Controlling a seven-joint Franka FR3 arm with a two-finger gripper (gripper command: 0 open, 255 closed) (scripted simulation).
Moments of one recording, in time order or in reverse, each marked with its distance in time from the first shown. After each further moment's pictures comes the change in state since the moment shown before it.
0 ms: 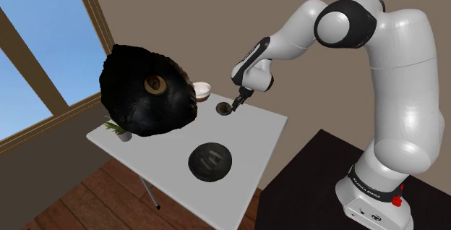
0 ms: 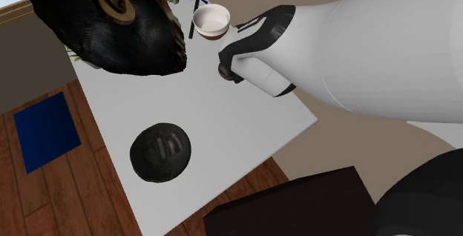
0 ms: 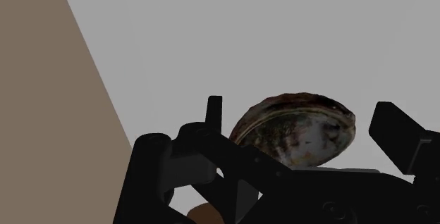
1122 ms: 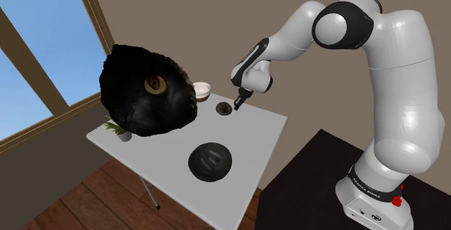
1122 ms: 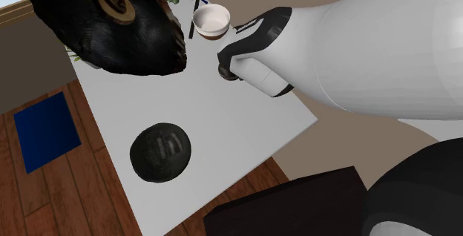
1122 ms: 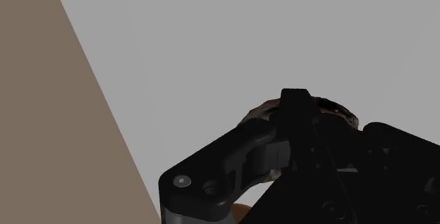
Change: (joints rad) arm -0.001 0.017 0.005 0.012 0.005 0.007 -0.003
